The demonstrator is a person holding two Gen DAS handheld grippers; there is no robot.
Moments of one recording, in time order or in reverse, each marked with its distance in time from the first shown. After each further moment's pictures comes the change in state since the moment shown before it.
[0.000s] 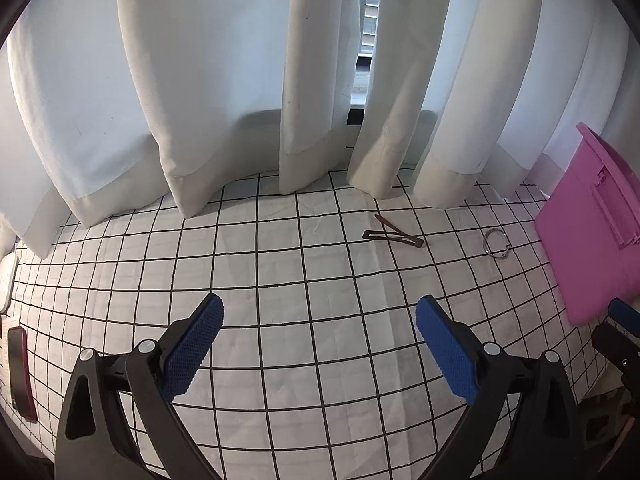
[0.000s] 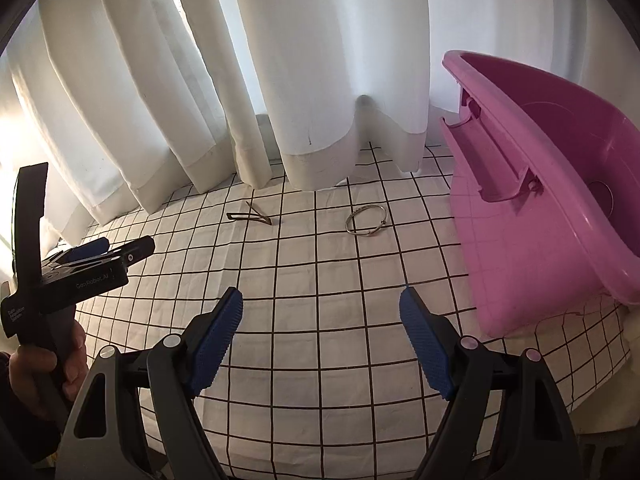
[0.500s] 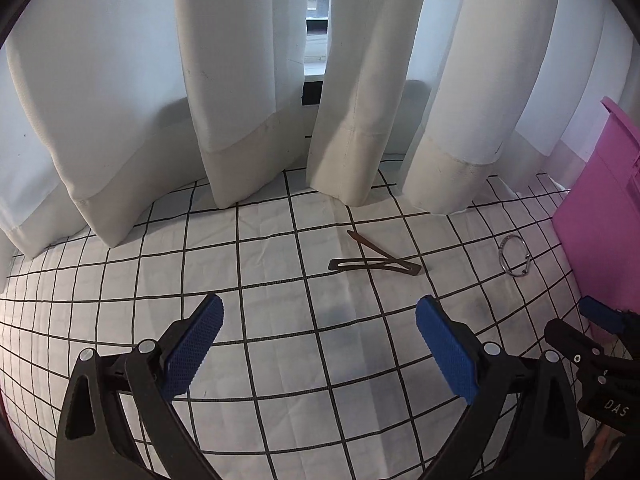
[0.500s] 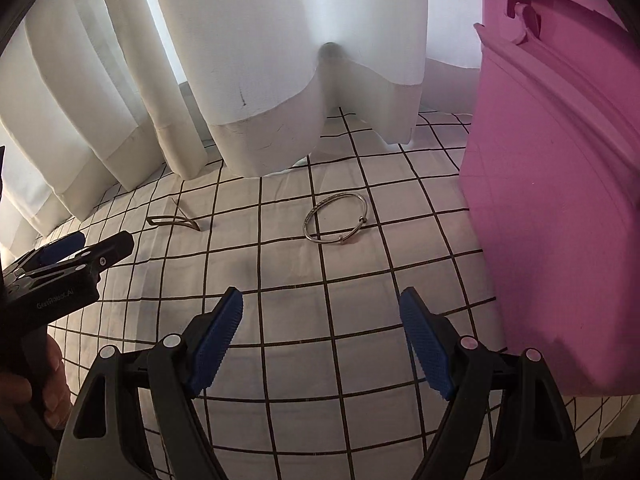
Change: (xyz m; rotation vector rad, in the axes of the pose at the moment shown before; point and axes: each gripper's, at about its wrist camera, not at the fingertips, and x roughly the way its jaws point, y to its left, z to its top) left arm 0.084 -0.030 0.022 0.057 0.013 -0.043; right arm 0.101 -0.029 0.023 0.048 0.059 -0.085
